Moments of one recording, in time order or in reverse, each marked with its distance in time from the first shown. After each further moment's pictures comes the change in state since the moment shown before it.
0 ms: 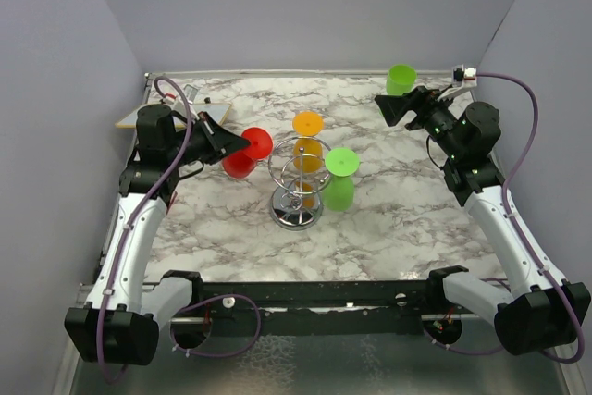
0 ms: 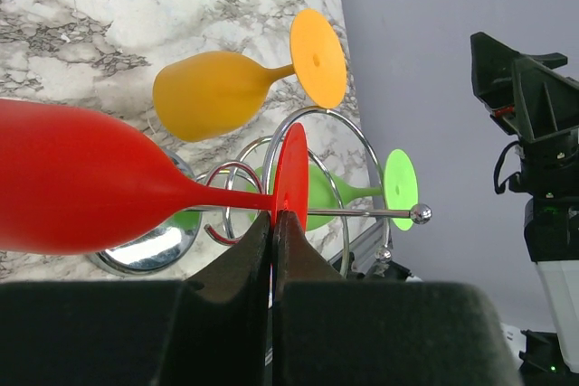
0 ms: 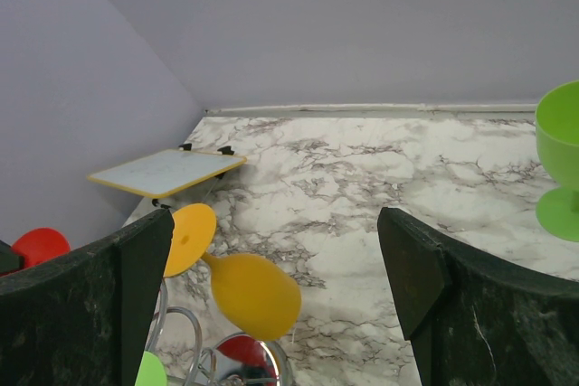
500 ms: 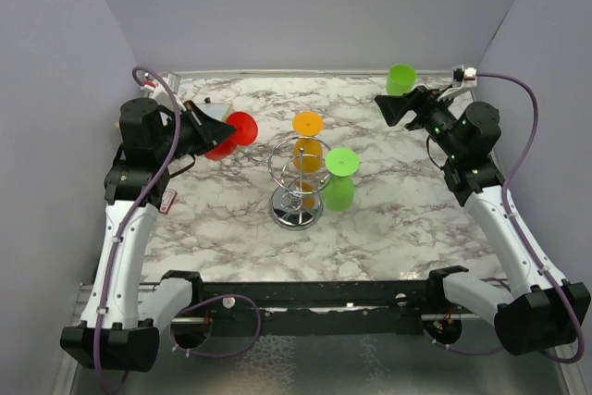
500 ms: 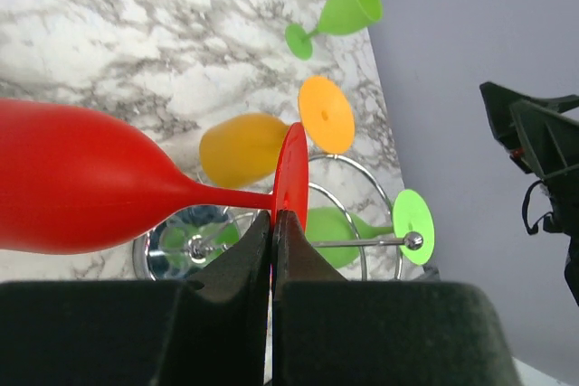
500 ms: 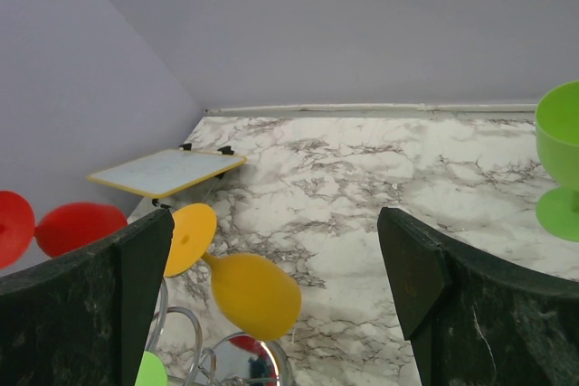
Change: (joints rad) left arm 0.010 -0.036 0.116 -0.103 -0.132 0.093; right arm 0.000 0.000 0.000 0.000 0.000 0.000
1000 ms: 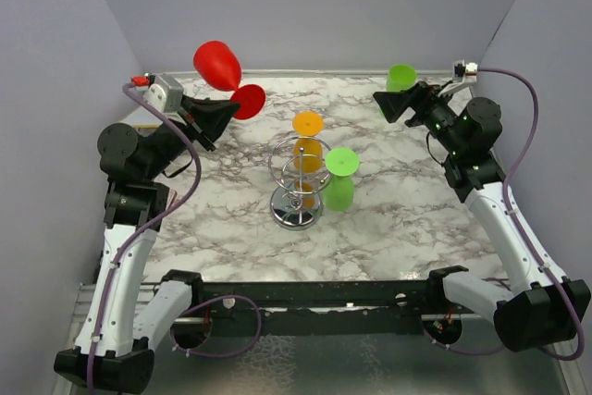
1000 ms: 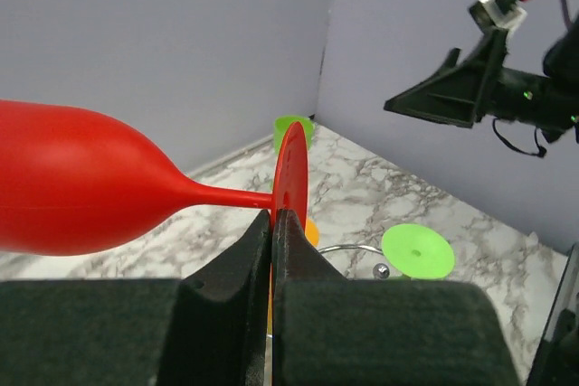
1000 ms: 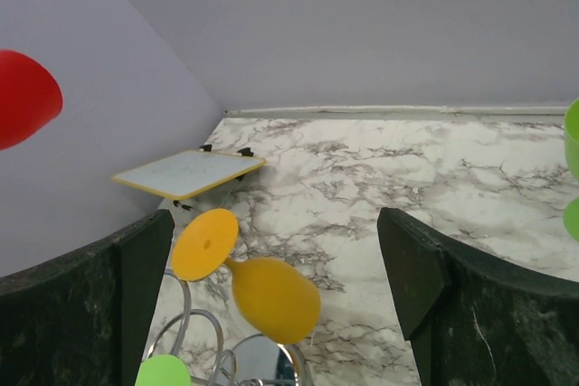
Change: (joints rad) left arm -0.045 -0.133 -0.042 0.512 0.083 0.341; right arm 0.000 0.013 0.024 -0.005 -0.023 0.028
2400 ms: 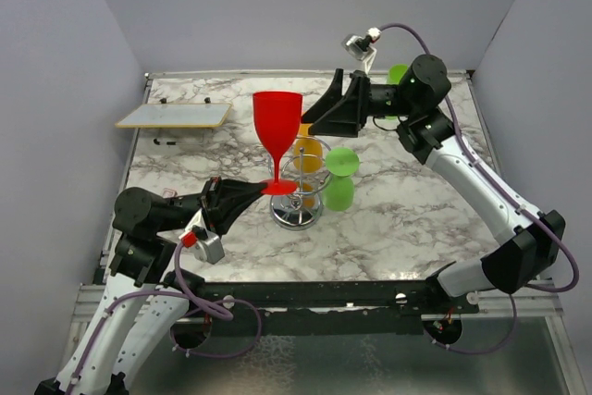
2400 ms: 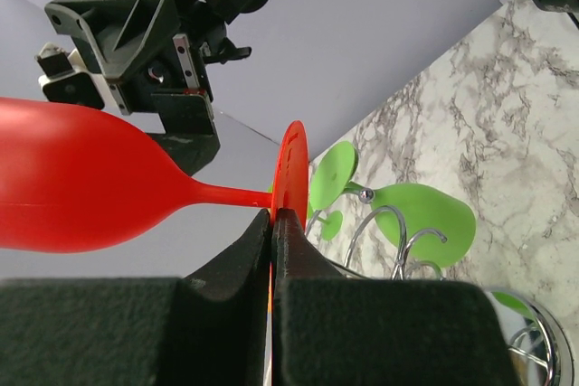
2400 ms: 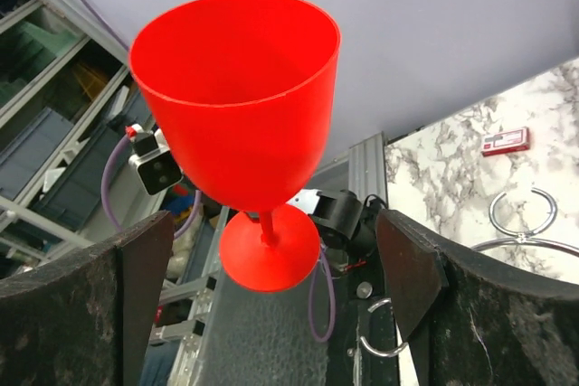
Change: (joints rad) left arm -0.282 -0.354 -0.381 0.058 0.439 1.056; right arm 0.337 0.348 0.449 0.093 -0.769 0.428
